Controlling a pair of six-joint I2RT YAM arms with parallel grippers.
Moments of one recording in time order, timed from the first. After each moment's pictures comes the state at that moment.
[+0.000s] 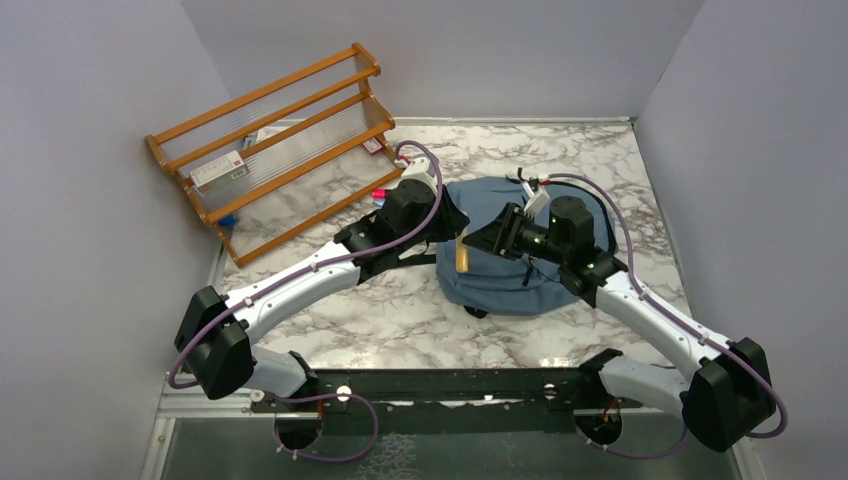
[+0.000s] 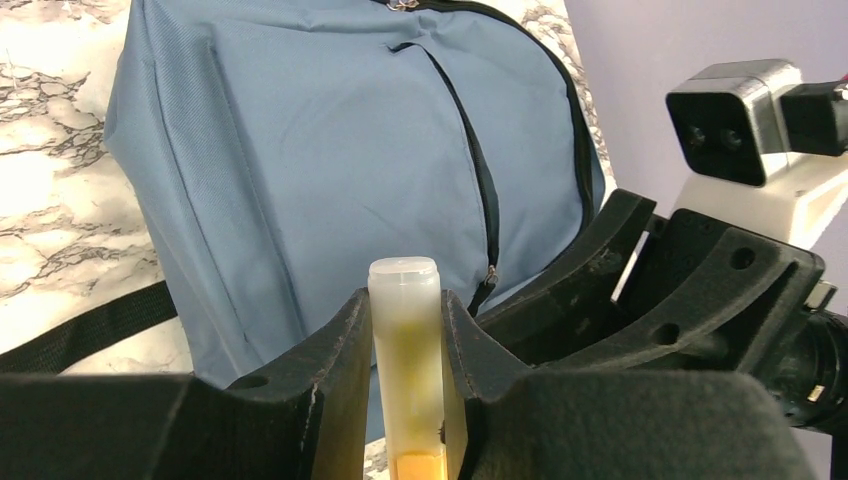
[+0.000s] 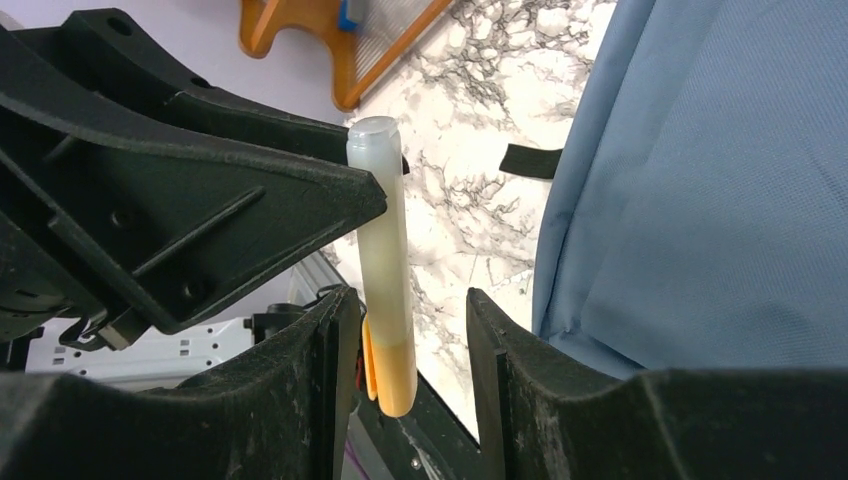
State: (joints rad) left arm -0.85 1.37 1.10 -0.13 -0.12 -0.76; right arm 0.50 1.08 0.69 0.08 -0.46 0.83
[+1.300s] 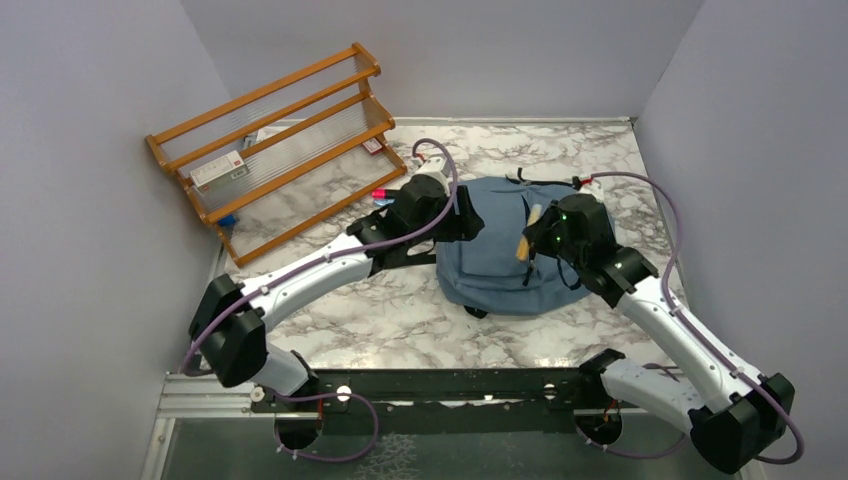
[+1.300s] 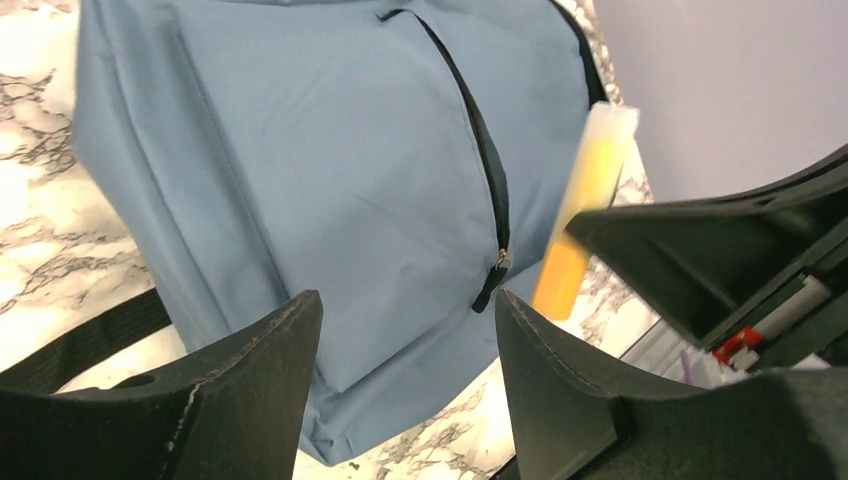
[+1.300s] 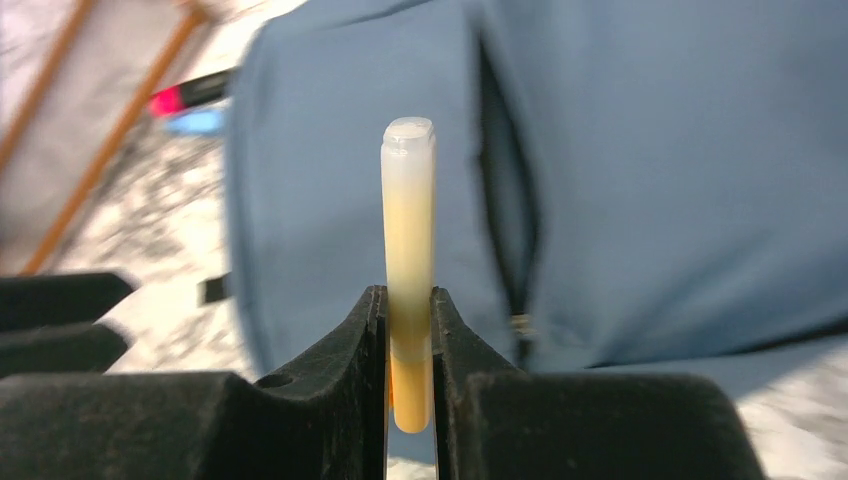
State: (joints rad) left arm -0.85 1.42 1.12 -0.14 -0.06 -0.69; right arm 0.51 0.96 0.85 -0.43 0.21 0.67
